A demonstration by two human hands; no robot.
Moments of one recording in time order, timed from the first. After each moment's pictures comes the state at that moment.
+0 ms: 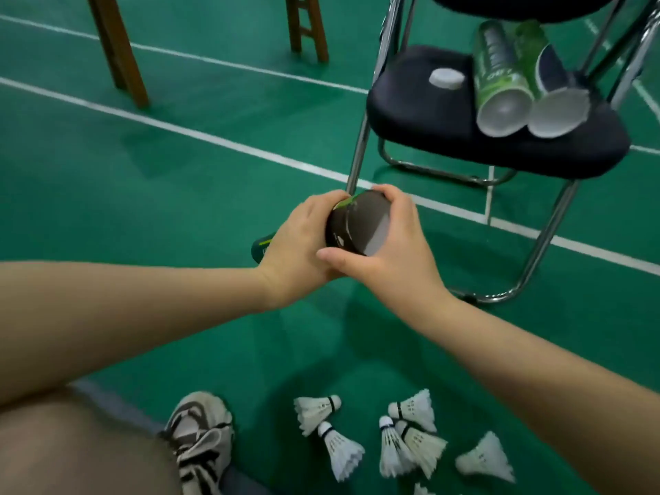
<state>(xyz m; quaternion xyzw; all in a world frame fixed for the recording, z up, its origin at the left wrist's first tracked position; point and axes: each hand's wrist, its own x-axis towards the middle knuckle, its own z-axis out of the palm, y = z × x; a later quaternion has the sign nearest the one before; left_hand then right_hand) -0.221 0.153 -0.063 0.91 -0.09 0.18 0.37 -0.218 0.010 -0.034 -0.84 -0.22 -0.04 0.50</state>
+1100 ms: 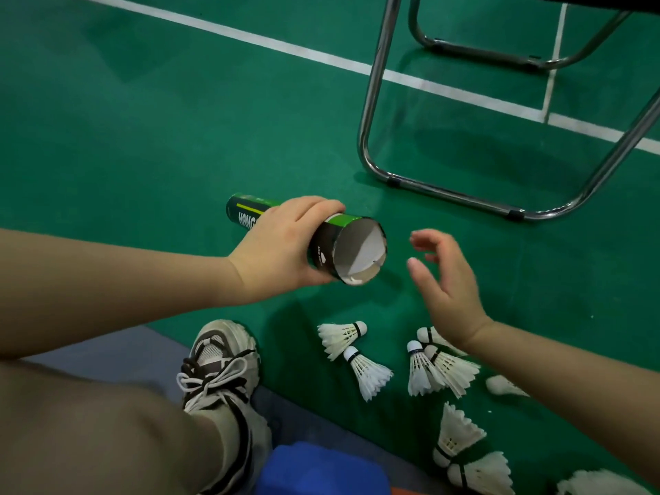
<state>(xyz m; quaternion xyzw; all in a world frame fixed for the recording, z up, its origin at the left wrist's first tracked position) -0.263 0.200 -0.157 0.96 -0.17 0.04 0.22 -0.246 -0.031 -0.206 -0.86 -0.18 0.04 0.48</state>
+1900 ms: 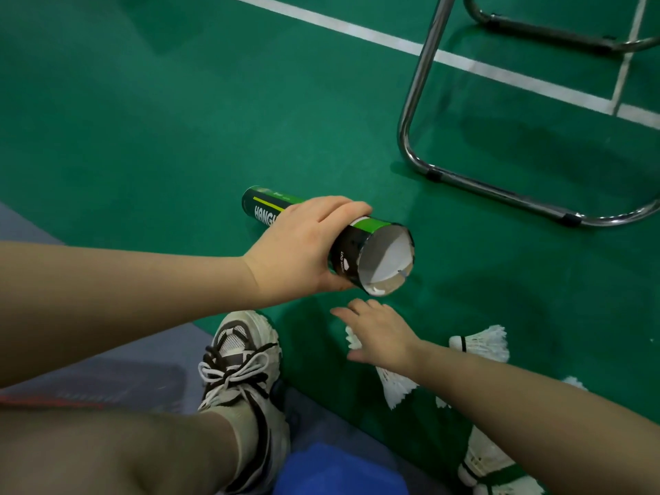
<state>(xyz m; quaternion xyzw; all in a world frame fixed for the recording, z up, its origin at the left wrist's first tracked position) -0.268 0.224 -0.169 0.97 -0.15 0.03 0.21 -0.272 0.053 -0.318 -0.85 -0.45 0.26 0.07</state>
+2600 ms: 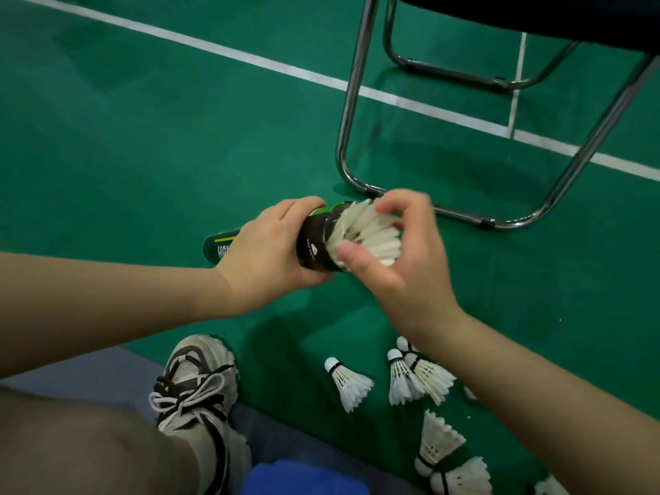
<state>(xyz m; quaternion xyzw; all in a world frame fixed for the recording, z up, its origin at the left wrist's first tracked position) -0.262 0.183 -0.146 0.96 -0.05 0.02 0.27 -0.253 0.011 -0.128 -0.82 -0.20 -0.07 0.54</state>
